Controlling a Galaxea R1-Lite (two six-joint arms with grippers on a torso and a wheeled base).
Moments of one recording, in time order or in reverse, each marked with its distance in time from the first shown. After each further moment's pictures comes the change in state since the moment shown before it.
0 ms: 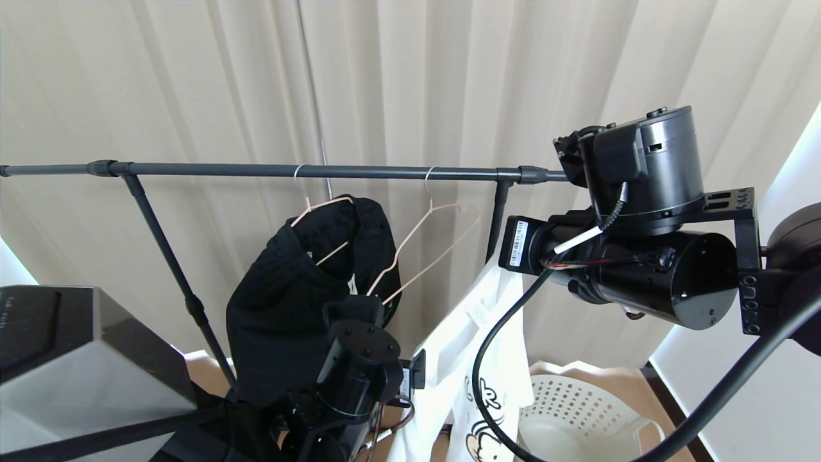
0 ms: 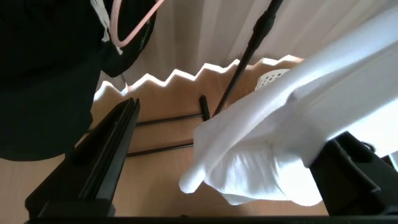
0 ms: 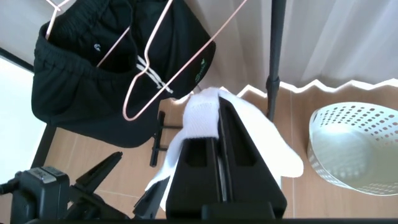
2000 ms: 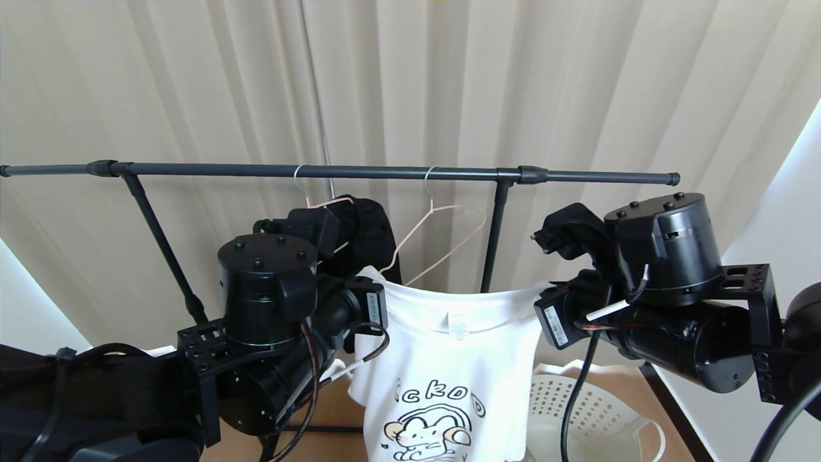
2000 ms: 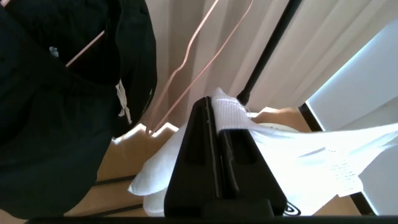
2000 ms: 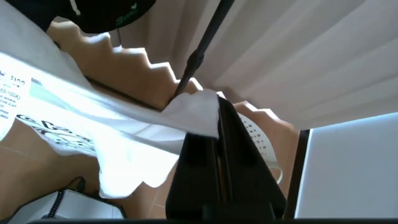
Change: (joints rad) left arm 0.078 -0.260 -0.065 0.028 -0.059 0.143; right arm -0.072 -0.060 0.299 -0.150 -0.004 -0.601
